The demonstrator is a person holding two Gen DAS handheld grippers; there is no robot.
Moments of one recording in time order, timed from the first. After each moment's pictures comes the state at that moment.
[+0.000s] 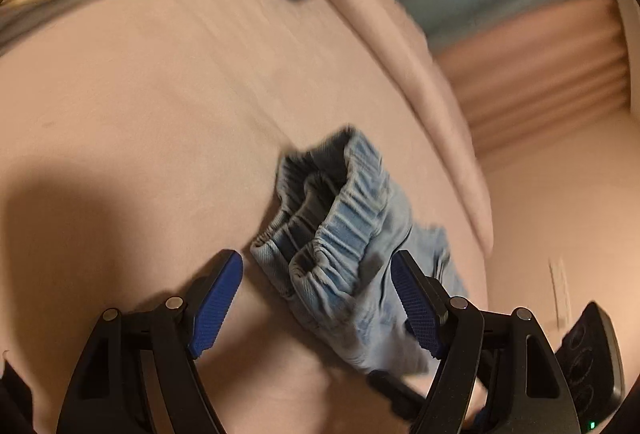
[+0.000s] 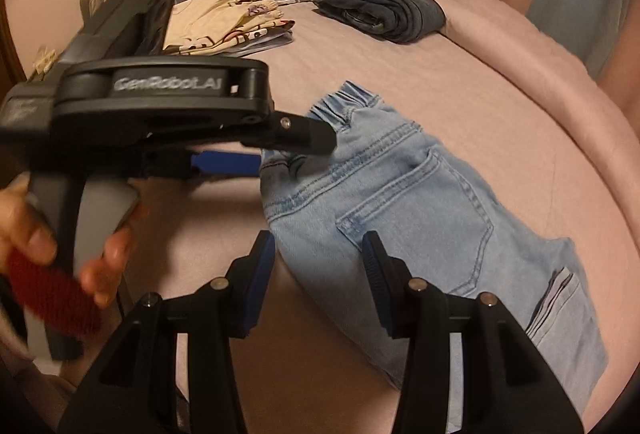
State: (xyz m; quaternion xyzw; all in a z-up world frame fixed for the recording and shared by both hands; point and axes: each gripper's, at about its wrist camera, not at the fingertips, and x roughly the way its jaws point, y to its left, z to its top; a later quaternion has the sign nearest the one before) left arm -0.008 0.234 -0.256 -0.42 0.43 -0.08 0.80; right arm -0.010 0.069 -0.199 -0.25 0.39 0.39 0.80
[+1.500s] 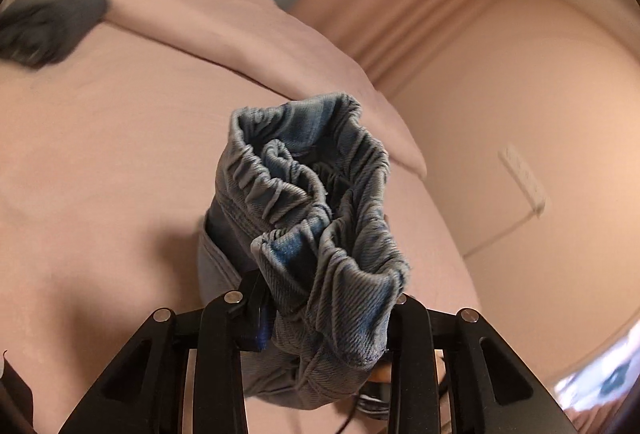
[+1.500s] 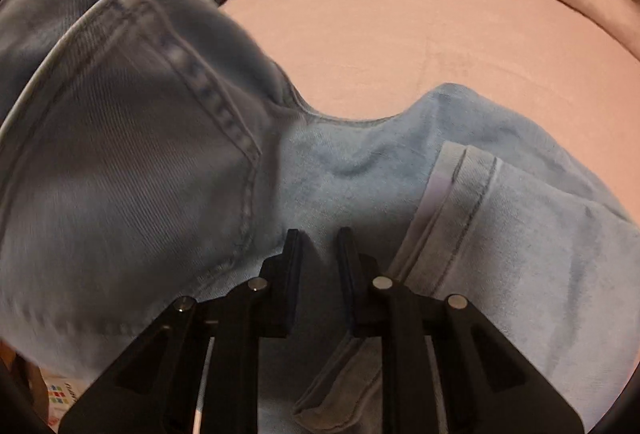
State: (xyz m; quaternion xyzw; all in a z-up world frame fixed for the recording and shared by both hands) left arm 0.032 0.067 -0.138 -0.25 0.38 -0.25 0.85; right arm 0.114 -0.057 -0.242 -0.04 0.52 0.27 0.81
